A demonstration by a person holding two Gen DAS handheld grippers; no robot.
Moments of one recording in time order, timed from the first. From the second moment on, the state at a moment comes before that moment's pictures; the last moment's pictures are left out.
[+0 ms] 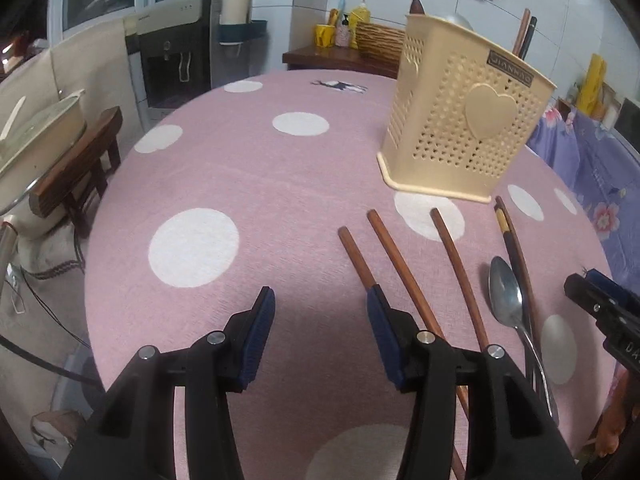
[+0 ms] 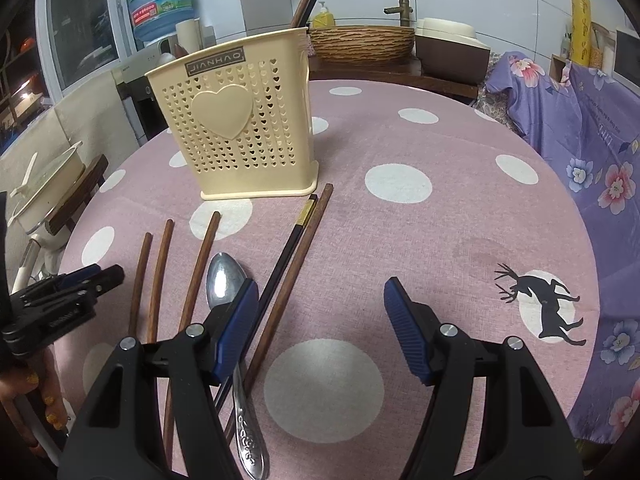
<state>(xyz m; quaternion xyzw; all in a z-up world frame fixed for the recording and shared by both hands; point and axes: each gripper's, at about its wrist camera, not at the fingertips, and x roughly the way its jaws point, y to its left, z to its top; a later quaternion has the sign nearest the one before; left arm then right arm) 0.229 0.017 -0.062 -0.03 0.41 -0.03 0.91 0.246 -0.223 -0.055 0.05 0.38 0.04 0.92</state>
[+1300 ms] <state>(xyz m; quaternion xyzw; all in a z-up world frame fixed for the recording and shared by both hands) 0.253 -0.007 -0.074 -0.01 0.44 -0.04 0.90 0.294 -0.143 -0.080 -0.14 0.44 0.21 0.86</state>
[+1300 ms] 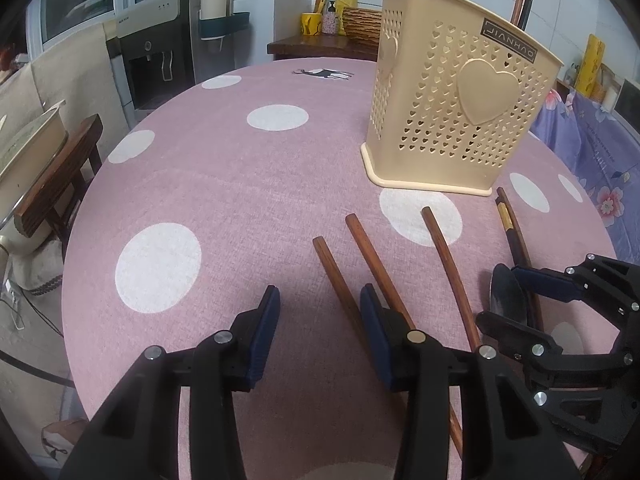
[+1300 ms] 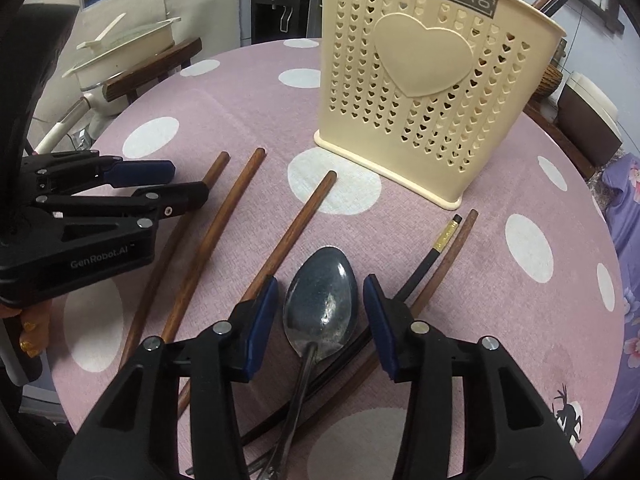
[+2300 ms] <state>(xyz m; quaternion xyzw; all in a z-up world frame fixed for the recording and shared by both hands) 0.272 -0.020 -0.072 0.01 0.45 -0.03 0.89 0.298 -0.144 -0.081 -0.08 0.47 0.17 0.86</state>
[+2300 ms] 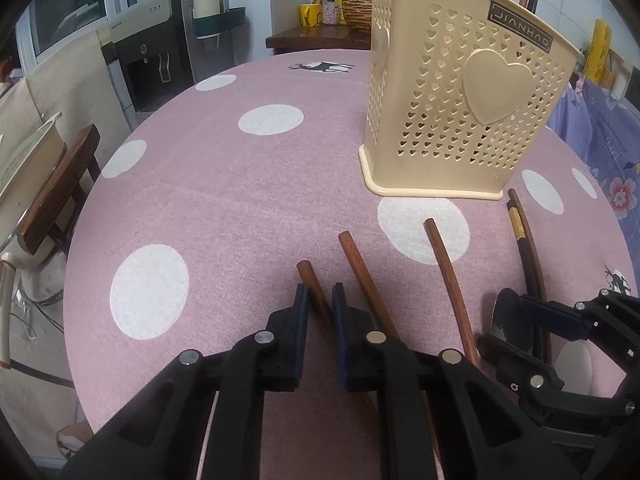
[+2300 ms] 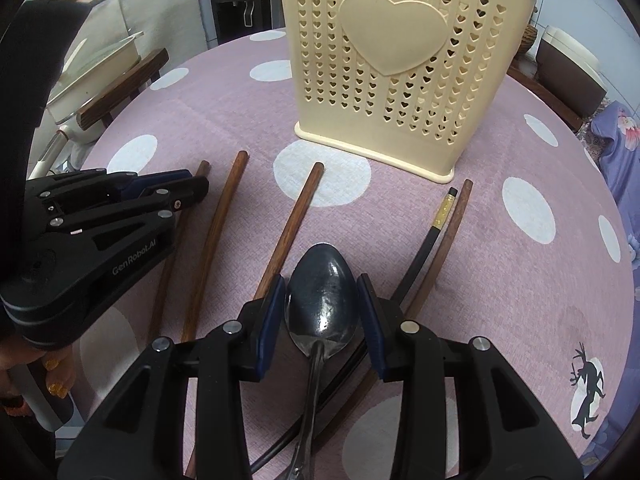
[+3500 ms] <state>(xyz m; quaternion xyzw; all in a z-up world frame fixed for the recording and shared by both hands) 0.244 -0.003 0.025 -0.06 0.31 -0.07 0.94 0.263 -0.201 -0.001 0.03 0.36 0.17 0.92</state>
